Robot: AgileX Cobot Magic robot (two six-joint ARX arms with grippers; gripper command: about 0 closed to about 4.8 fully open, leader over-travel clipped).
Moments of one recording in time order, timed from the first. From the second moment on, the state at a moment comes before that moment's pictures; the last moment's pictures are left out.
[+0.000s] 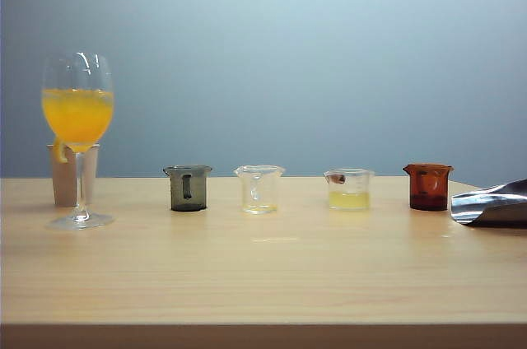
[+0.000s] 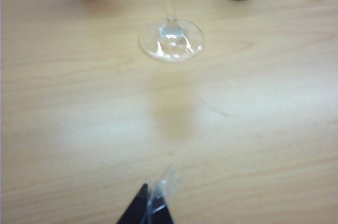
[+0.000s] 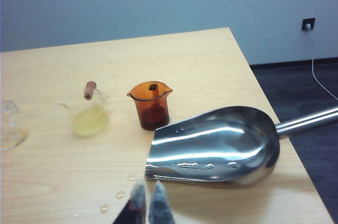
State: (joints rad) left arm -0.04 0.01 0.09 -0.47 0.13 0.10; right arm 0.11 0.08 0.12 -0.10 0.05 0.13
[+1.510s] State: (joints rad) left arm -0.04 0.00 0.04 -0.15 0.15 0.10; right arm -0.02 0.00 0.00 -0.18 0.04 0.13
